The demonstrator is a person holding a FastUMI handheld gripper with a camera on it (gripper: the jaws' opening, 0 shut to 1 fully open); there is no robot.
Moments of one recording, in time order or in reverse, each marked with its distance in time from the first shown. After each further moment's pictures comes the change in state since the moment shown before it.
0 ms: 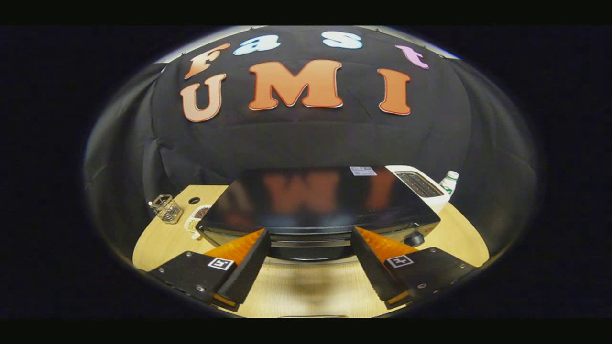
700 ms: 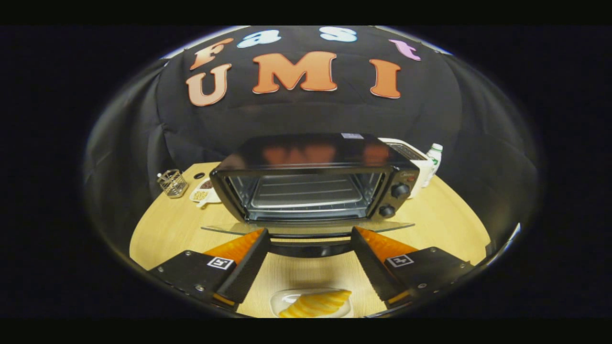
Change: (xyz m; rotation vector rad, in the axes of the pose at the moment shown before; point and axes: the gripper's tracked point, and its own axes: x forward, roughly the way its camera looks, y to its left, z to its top) arm -0.063 -0.003 -0.090 0.011 0.120 -0.008
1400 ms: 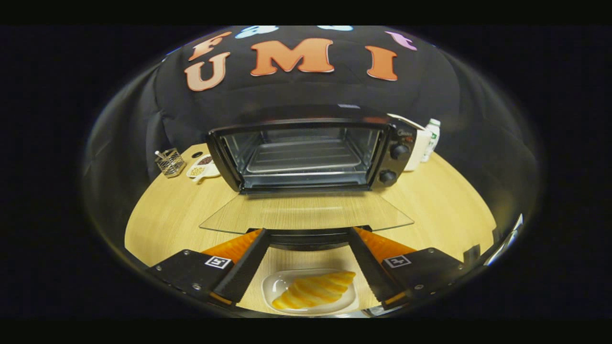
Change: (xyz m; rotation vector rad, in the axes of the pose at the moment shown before) arm -0.002 -0.005 -0.069 0.031 0.146 -0.004
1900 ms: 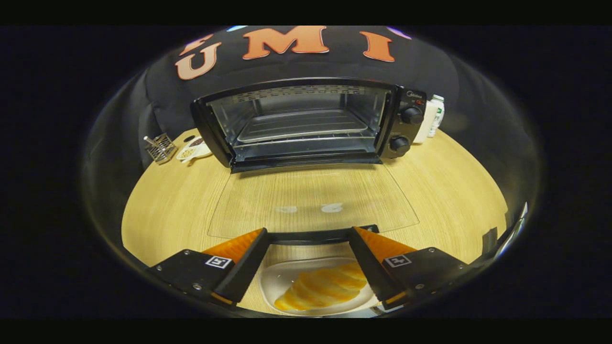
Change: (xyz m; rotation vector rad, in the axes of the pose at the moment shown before) arm 0.022 0.006 -0.038 0.025 0.097 -0.015
